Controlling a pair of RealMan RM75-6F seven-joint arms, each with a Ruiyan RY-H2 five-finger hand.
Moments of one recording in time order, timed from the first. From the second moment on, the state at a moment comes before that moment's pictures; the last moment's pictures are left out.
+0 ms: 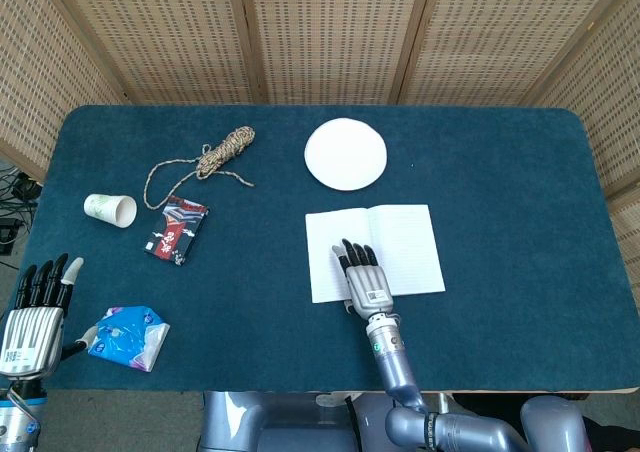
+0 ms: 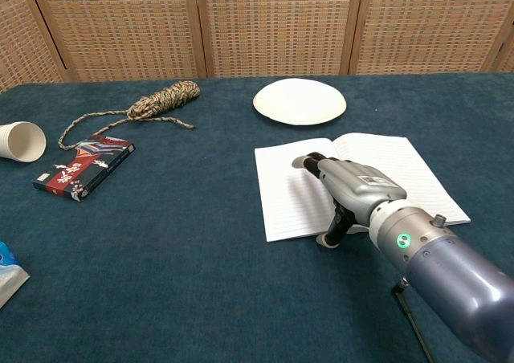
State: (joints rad) left arm -0.03 -1.30 -0.03 -1.66 1.54 1.57 0.37; right arm 0.62 -2.01 0.25 -1.31 -1.01 1.16 -0.52
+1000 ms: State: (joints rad) left arm -0.03 -1.29 -0.03 -1.67 1.55 1.58 0.36; right arm 0.56 -1.96 0.30 -1.45 -0.97 1.21 -0.46
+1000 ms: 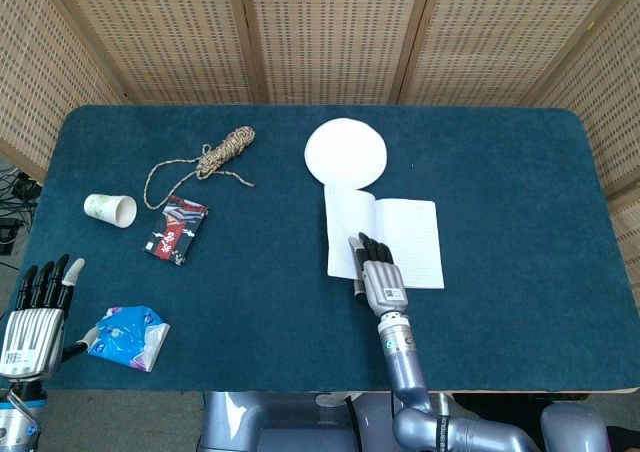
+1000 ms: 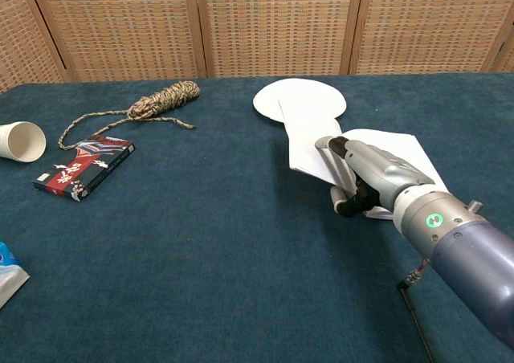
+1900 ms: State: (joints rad) left arm -0.01 -1.30 -0.01 -1.69 1.63 1.64 0.40; right arm 0.49 -1.83 0.31 -1.65 -0.98 1.33 -0.45
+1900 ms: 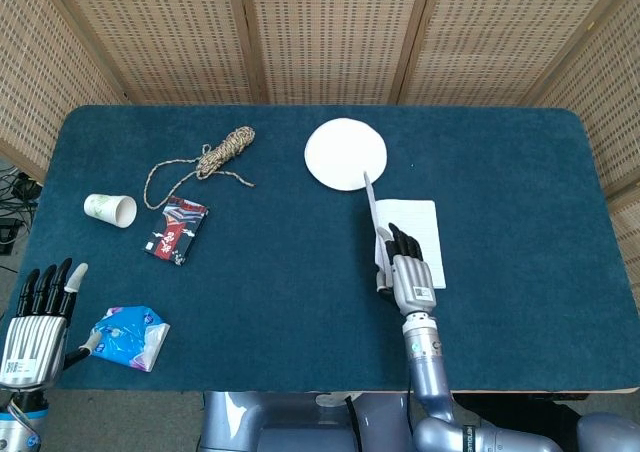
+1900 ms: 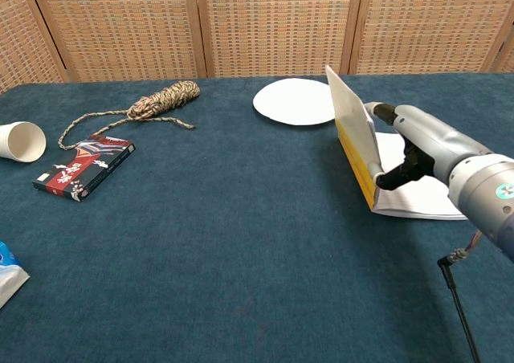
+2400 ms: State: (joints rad) left arm 0.01 -1.30 0.00 -1.69 1.66 1.66 0.40; right arm 0.46 -1.81 0.34 -1.68 -0.96 1.41 -0.48
